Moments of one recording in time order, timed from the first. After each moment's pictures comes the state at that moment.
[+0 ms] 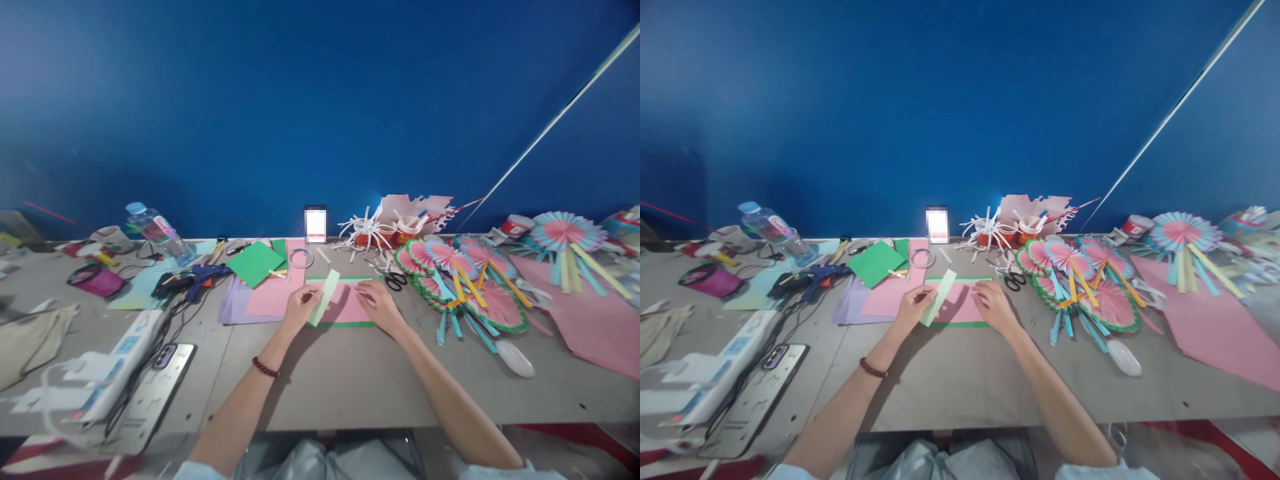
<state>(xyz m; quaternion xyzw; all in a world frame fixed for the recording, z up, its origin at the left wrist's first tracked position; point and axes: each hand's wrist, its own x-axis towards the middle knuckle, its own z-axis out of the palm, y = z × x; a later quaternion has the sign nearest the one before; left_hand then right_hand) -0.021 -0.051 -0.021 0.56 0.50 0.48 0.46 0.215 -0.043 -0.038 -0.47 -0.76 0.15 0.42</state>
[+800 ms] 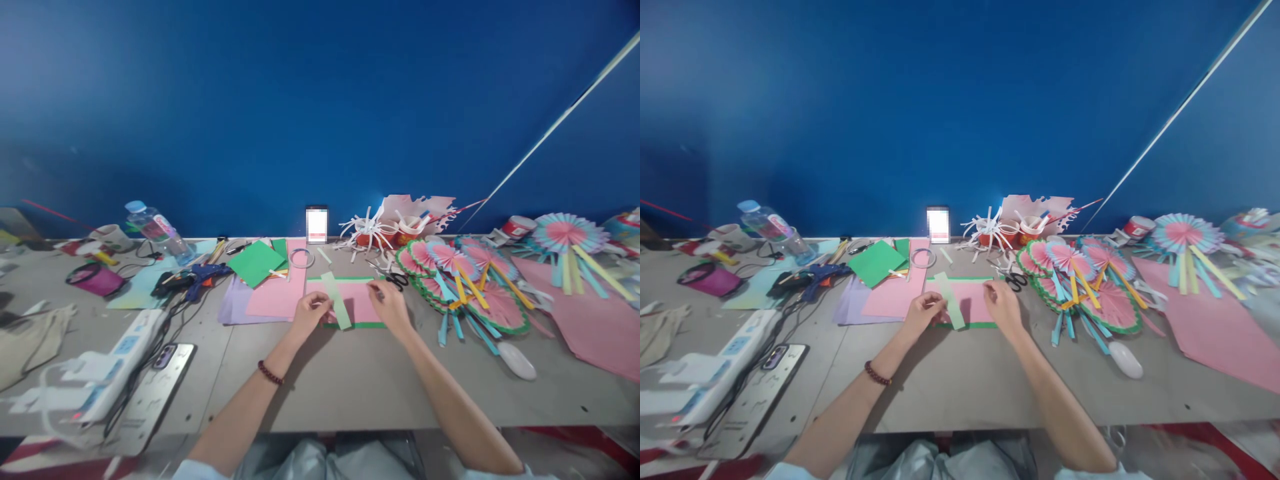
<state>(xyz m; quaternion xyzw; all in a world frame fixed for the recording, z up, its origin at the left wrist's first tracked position) -0.002 -0.064 -0.019 0.46 0.49 0.46 0.59 0.217 -0.050 -0.021 -0.59 -0.69 0.13 0.40</state>
